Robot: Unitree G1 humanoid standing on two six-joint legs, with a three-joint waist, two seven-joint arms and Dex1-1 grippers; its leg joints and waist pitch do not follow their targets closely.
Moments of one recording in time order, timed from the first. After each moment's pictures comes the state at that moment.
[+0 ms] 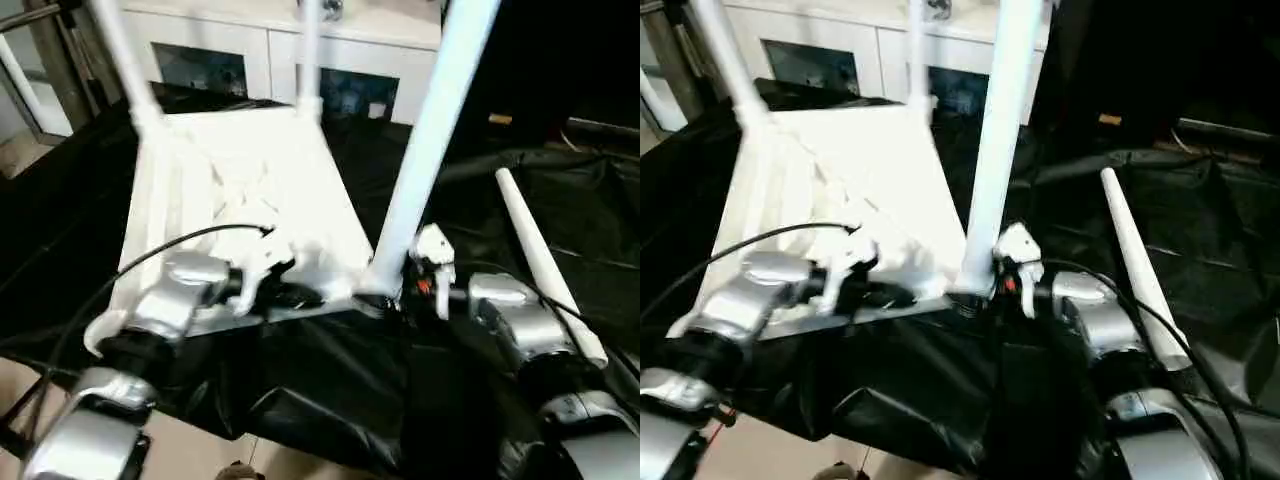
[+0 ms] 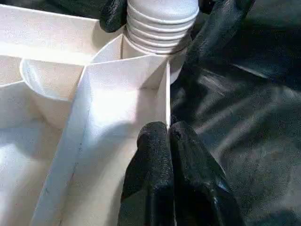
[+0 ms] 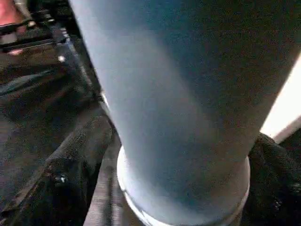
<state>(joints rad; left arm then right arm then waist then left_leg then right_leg) -0.60 0.38 -0.25 0.59 -0.06 0.18 -1.29 -0.54 -0.32 0.14 0.67 0.15 0.06 1.17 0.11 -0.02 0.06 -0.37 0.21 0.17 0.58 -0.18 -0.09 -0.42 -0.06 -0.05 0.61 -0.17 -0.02</state>
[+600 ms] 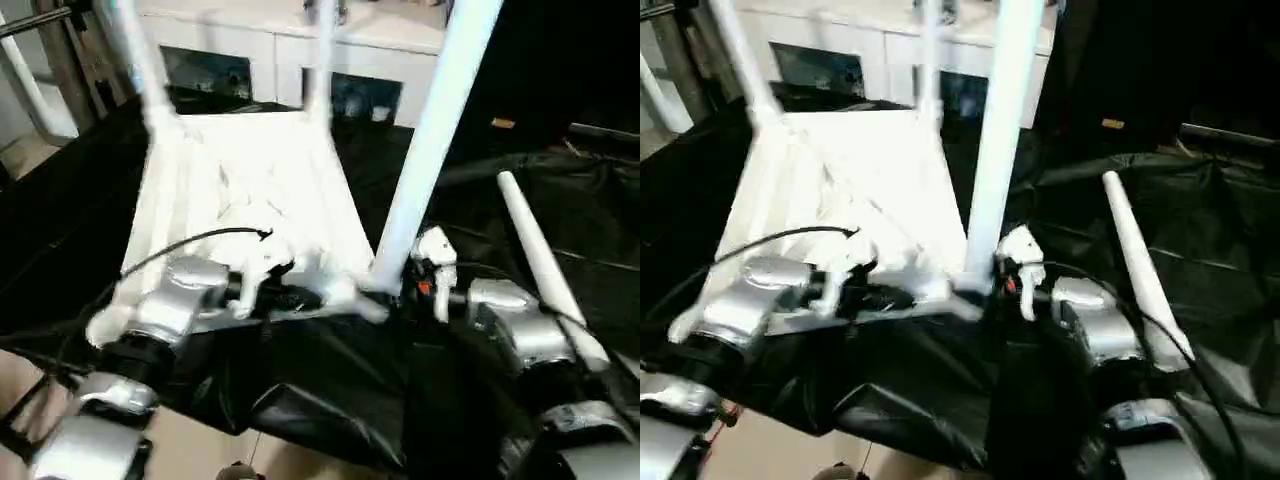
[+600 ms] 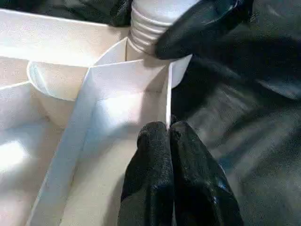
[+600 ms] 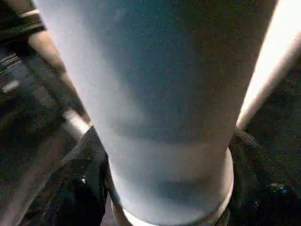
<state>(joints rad) -0.60 0.29 -0.22 0.62 -0.04 0.19 -1.13 -0.53 -0.23 0.06 0.70 0.14 0.09 0.88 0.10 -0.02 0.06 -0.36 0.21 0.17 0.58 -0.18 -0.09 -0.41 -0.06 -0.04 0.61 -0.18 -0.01</state>
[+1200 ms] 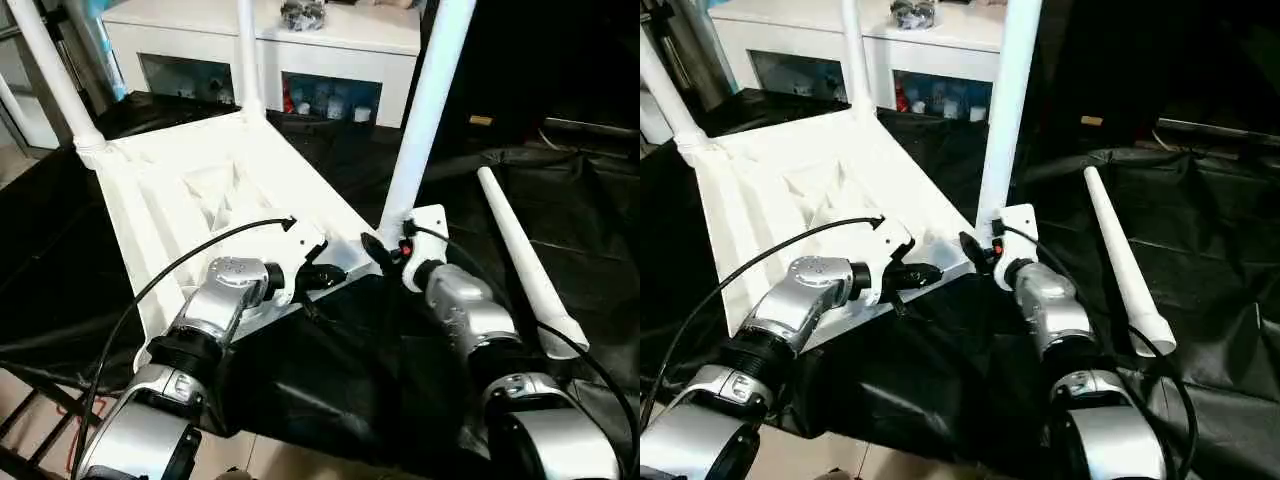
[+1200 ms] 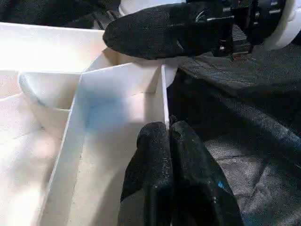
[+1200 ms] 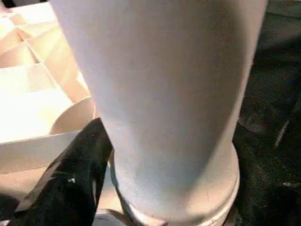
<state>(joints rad) -0.65 0.16 -0.19 0.68 0.00 0.23 -0.89 -0.66 -0.09 -0.07 0.91 0.14 0.04 0.48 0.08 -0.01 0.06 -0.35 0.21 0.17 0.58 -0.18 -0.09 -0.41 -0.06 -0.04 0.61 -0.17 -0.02</state>
